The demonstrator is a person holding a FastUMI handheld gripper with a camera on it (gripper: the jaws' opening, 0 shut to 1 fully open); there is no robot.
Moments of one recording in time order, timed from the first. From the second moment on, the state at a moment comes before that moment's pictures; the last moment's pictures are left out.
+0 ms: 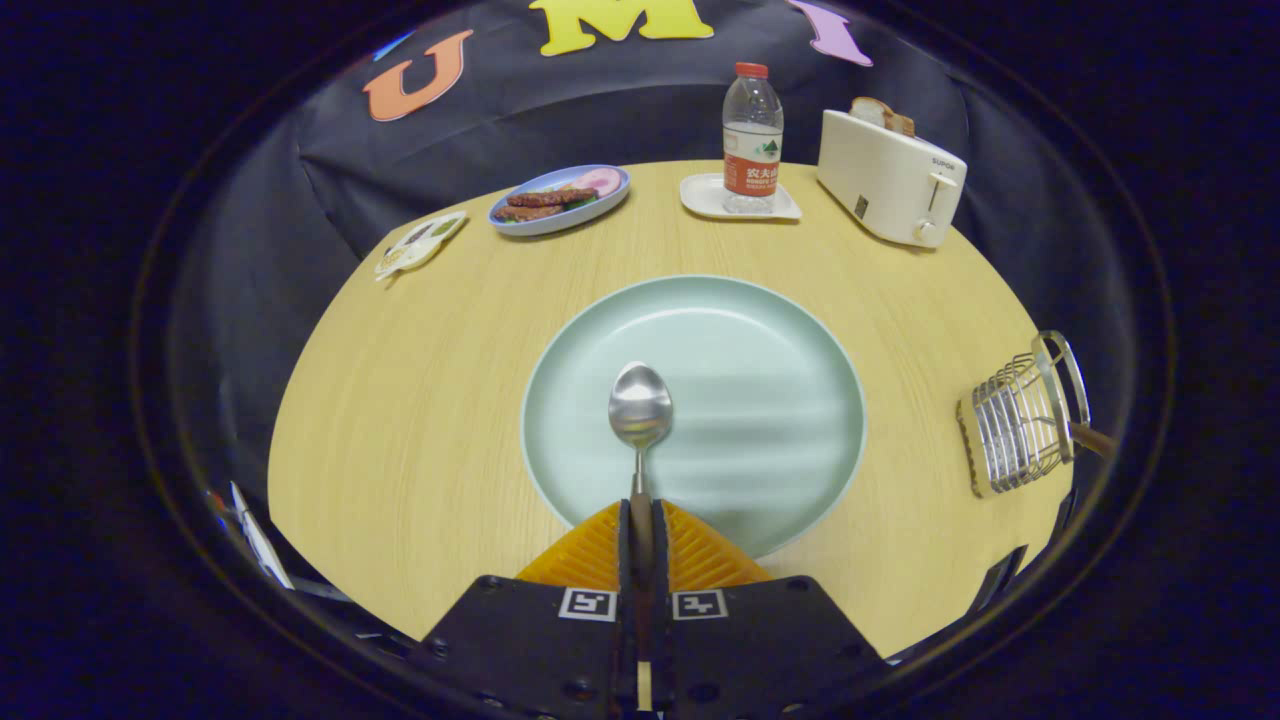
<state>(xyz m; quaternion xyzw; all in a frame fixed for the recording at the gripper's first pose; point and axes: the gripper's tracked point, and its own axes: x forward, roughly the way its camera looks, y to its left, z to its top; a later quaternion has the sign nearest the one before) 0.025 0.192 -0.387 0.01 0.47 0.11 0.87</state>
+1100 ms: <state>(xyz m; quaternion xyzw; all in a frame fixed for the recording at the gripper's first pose) 0.011 -0.005 -0.269 0.00 0.40 0.15 0.91</state>
